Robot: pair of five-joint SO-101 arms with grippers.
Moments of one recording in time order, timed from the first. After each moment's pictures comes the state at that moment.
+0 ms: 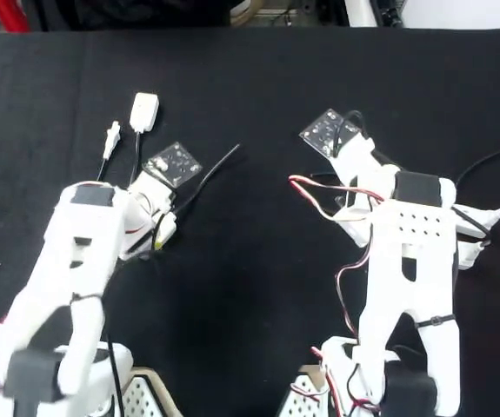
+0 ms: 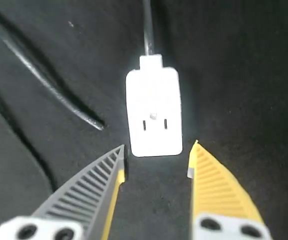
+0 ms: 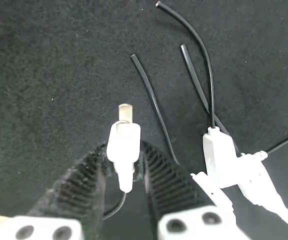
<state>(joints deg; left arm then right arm) -0.7 -23.2 43.3 60.0 -43.7 8.6 -26.3 30.7 76.9 49.9</state>
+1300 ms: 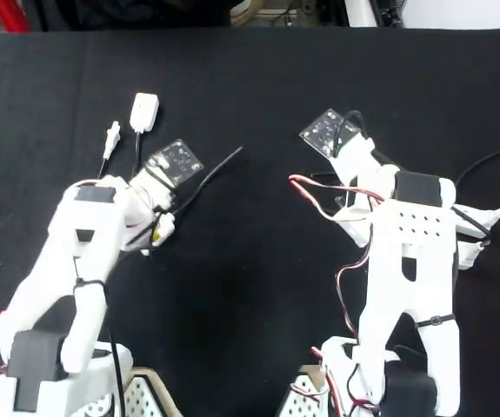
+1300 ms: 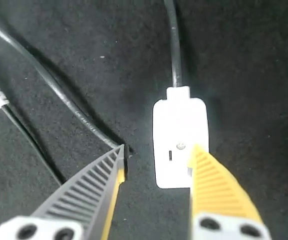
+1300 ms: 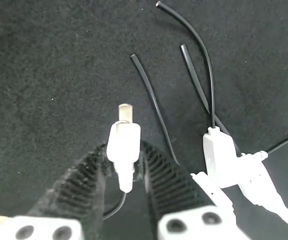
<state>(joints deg) 0.4 -13.8 45.4 48.3 -47.3 8.6 -26.3 30.7 76.9 49.9</state>
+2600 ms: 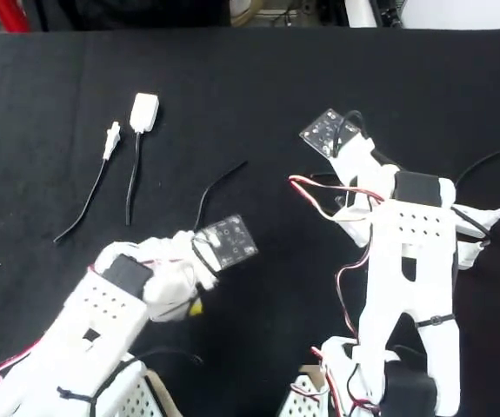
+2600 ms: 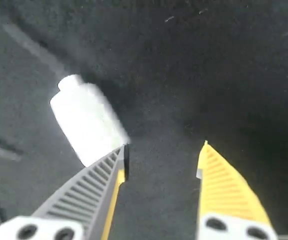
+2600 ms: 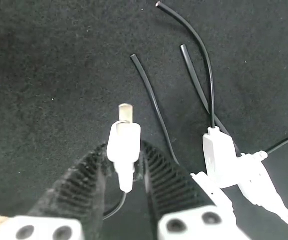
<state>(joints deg) 20.0 -50.0 62.3 65.2 -36.4 8.6 -26.3 30.7 76.9 49.9</state>
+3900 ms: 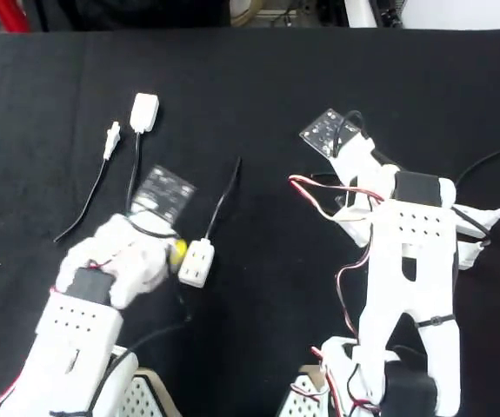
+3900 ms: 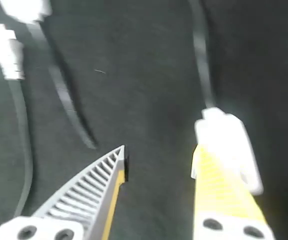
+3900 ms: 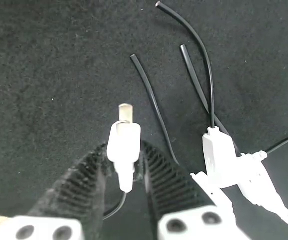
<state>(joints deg) 5.4 -60.4 71.0 45.8 -20.0 8.6 -26.3 30.7 76.9 49.9</state>
